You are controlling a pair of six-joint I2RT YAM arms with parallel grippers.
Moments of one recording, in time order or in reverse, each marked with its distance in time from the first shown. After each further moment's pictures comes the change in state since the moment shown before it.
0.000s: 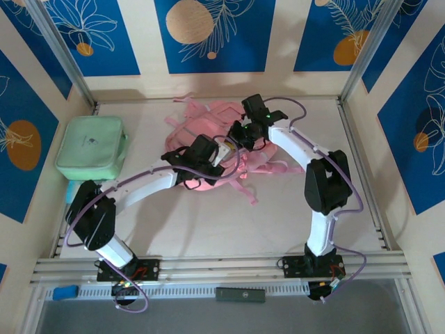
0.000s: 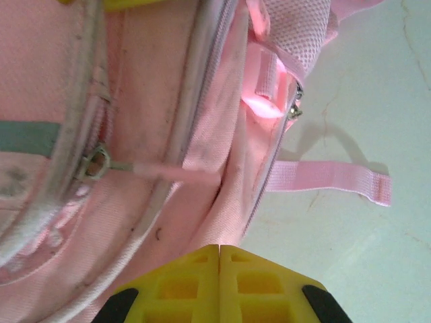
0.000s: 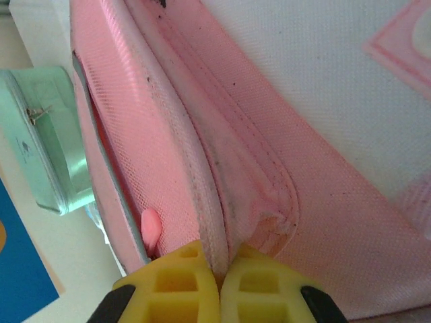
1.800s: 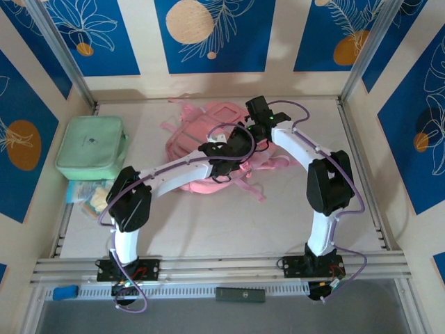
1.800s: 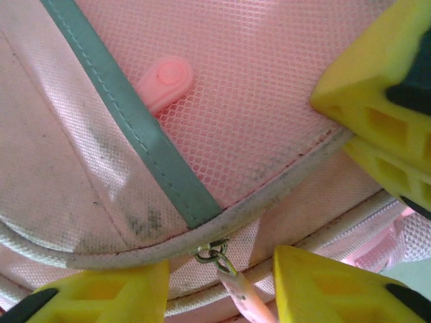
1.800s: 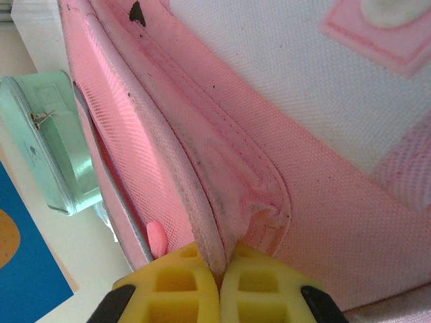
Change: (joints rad) left arm -0.146 0.322 0.409 -0.304 -0.499 -1.010; right arm -0.016 -0.031 -0.073 0.045 -0.024 0.051
